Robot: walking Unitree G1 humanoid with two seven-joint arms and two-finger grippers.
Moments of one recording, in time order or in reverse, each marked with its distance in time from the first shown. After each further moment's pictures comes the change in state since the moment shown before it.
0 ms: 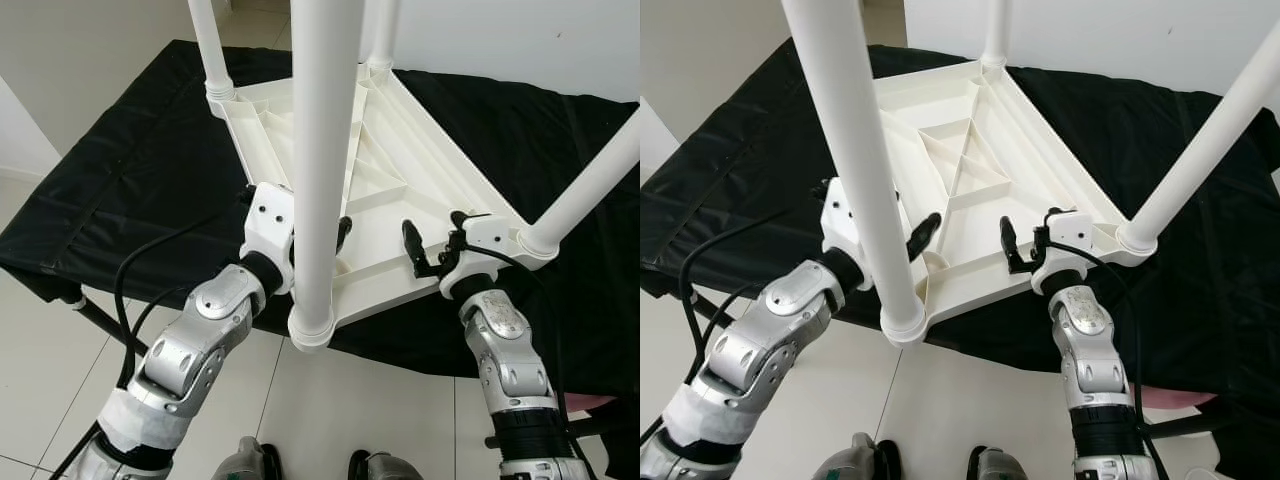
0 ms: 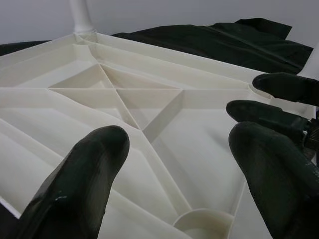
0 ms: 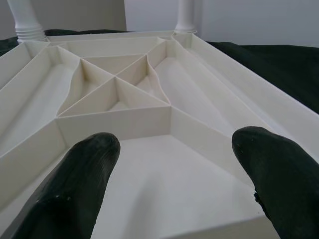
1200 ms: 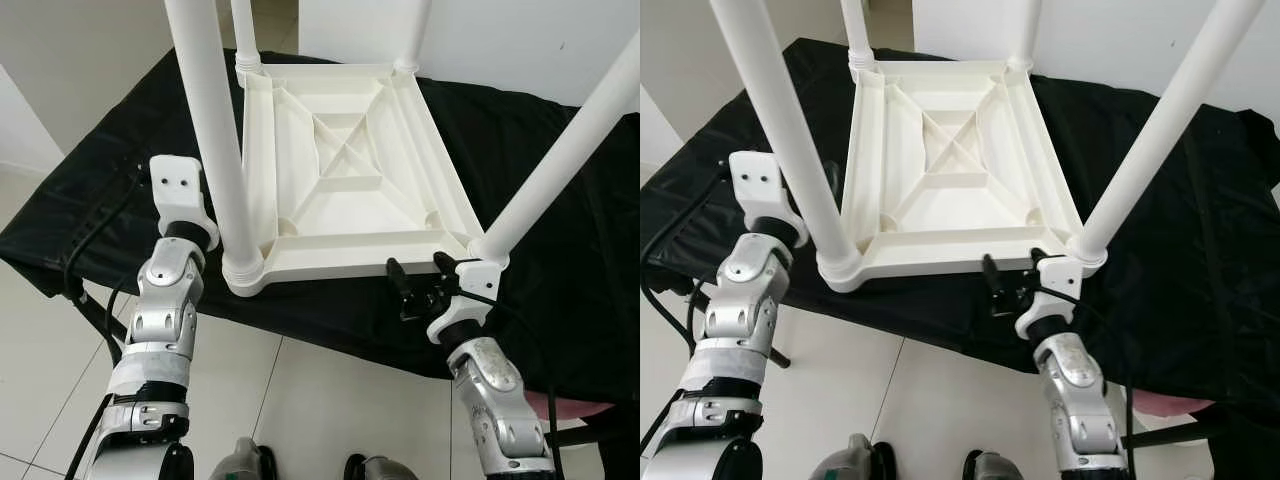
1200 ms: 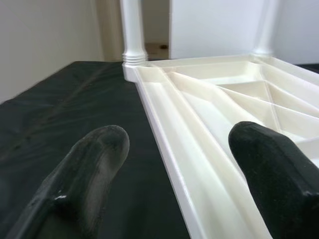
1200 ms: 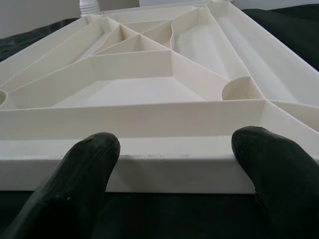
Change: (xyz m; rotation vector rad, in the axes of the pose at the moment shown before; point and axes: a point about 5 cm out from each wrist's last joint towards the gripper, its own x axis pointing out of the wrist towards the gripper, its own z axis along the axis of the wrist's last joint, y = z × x) left arm -0.007 0.104 -0.016 0.045 -0.113 0.531; right arm -0.043 0.020 -0.018 0.111 0.066 0.005
